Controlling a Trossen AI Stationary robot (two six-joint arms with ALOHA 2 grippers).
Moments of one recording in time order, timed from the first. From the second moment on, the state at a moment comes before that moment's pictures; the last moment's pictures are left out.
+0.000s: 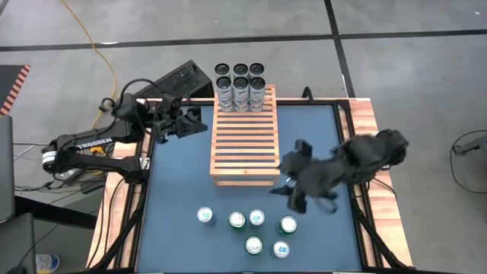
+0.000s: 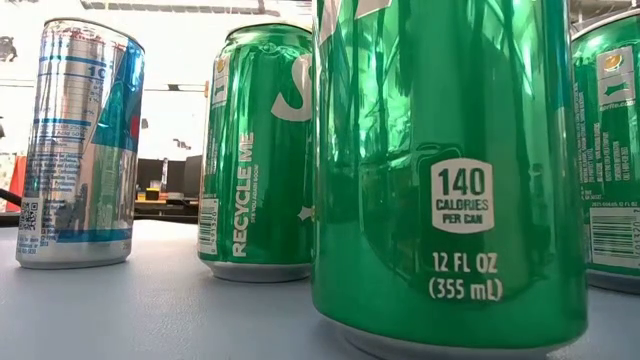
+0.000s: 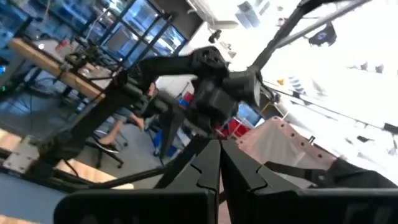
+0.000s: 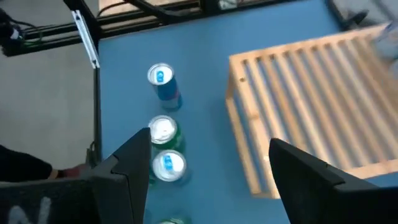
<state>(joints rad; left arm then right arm) 0.34 0.98 0.91 0.56 0.61 -1.00 0.48 1.77 2.35 -1.45 0.42 0.57</state>
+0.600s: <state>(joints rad) 0.25 1.03 0.91 0.28 0.45 -1.00 0.50 1.96 2.35 -1.48 0.45 0.58</state>
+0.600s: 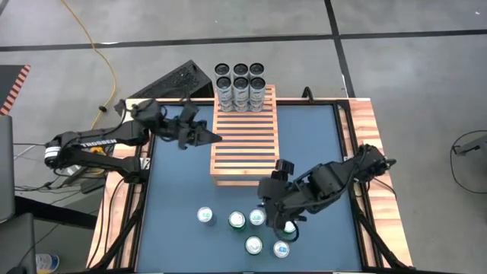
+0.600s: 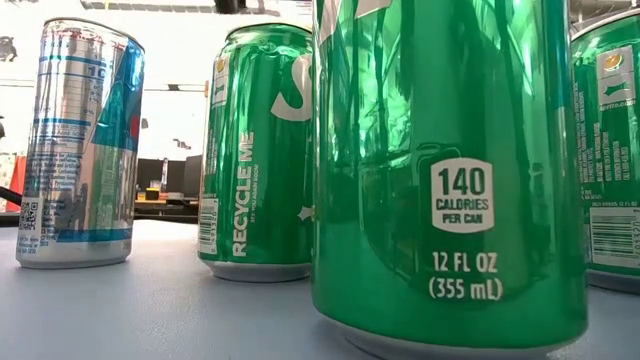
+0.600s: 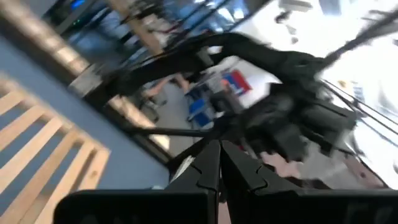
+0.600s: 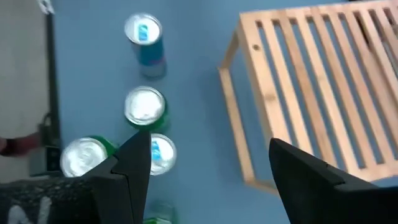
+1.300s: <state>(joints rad) 0.11 1.09 0.91 0.54 0.54 -0.95 0.54 1.97 2.35 -1.57 0.46 0.59</state>
